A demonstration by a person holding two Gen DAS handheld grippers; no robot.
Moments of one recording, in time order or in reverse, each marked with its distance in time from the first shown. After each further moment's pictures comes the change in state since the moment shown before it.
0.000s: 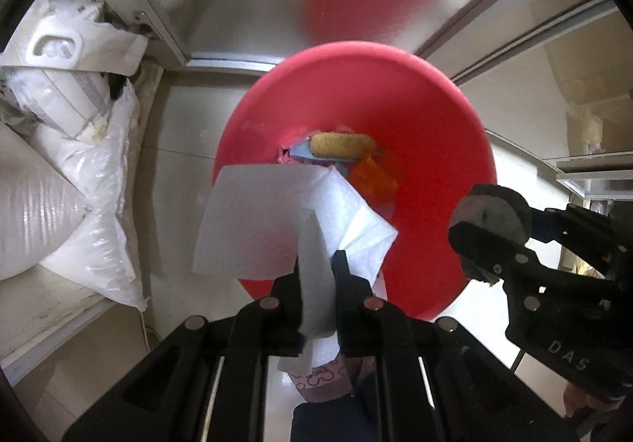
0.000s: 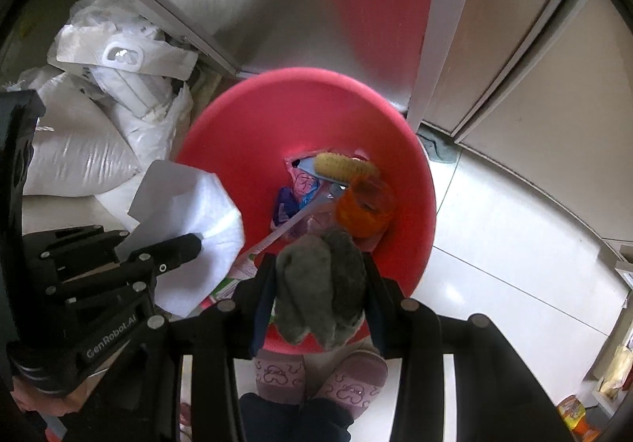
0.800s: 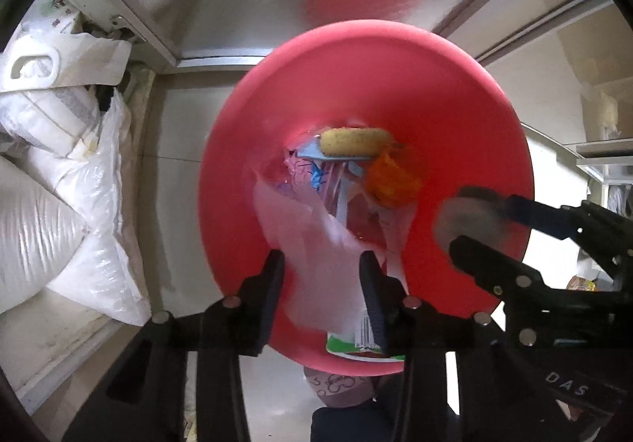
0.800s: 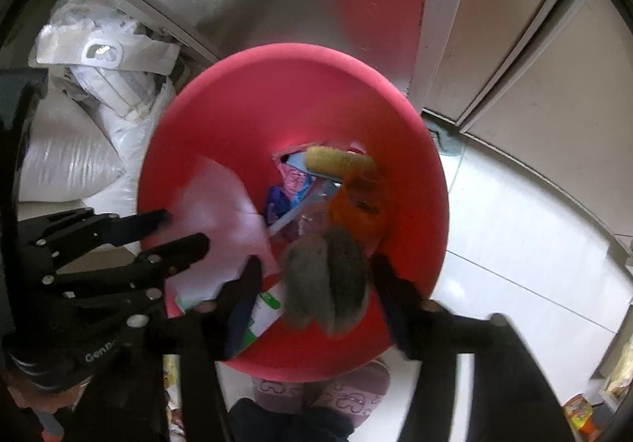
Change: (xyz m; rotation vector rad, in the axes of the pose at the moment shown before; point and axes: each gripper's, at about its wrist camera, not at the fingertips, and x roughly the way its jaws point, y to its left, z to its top) left arm 0.030 0.007 0.016 0.061 0.045 0.063; right arm 0.029 -0.009 -0.003 0.050 0.009 -0.004
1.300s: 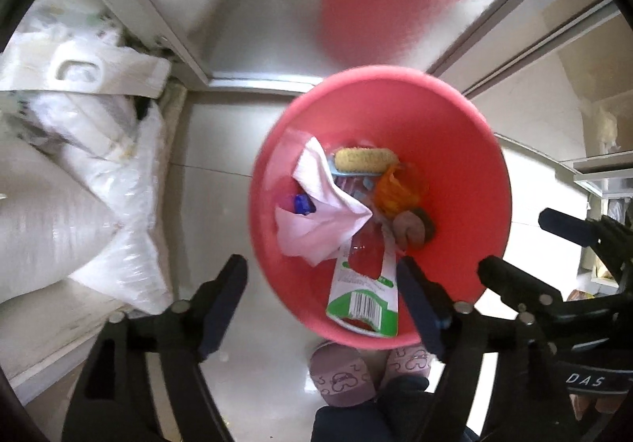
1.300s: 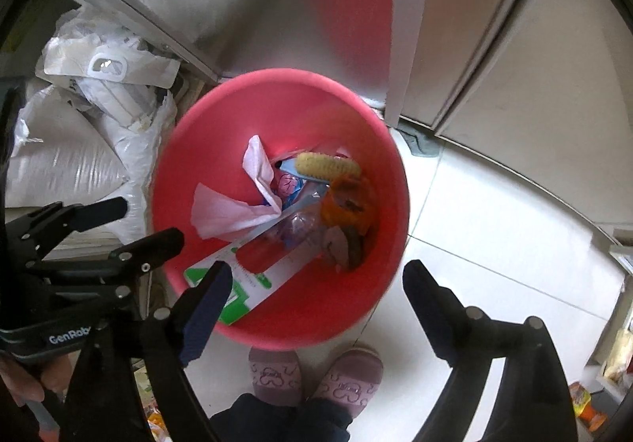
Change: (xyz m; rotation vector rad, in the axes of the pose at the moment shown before) left arm -0.052 0.007 -0.010 -0.037 -0.074 0.035; right arm -0.040 0.003 -0.013 0.034 -0.020 -0.042
